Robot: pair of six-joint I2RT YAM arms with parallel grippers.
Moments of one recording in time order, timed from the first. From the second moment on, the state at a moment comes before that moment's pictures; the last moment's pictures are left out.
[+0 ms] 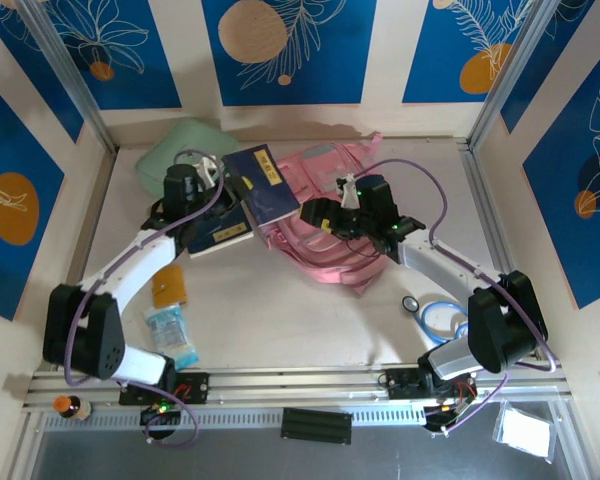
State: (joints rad) left arm -0.30 1.46 0.98 0.15 0.42 -0.98; right arm 0.45 1.44 0.94 -0.02 -0.54 0.85
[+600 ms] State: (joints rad) left arm -0.46 1.59 1.00 0.50 0.28 -1.32; right arm 0.37 1.63 0.82 0.64 -0.71 1.47
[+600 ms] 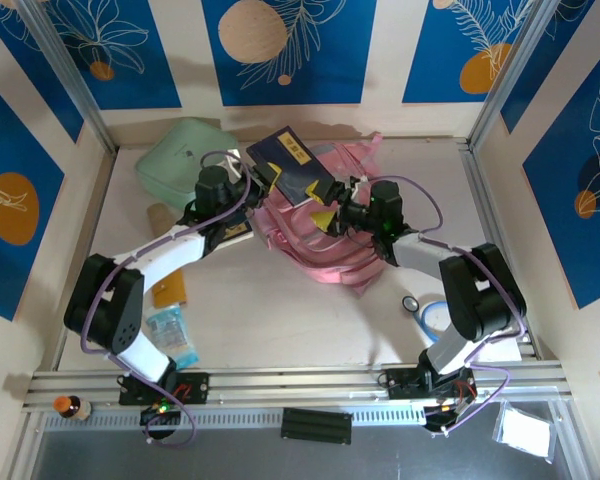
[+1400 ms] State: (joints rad) left arm -0.47 1.59 0.93 0.54 0.21 -1.41; right arm 0.41 1.68 0.89 0.75 -0.62 1.55
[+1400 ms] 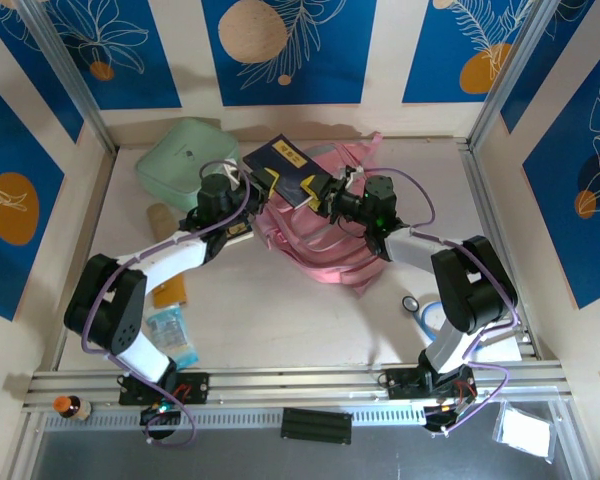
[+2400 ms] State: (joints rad) left arm -0.83 1.85 1.58 -0.54 -0.04 -0.27; right arm 0.04 1.08 0.85 -0.21 -0.33 0.82
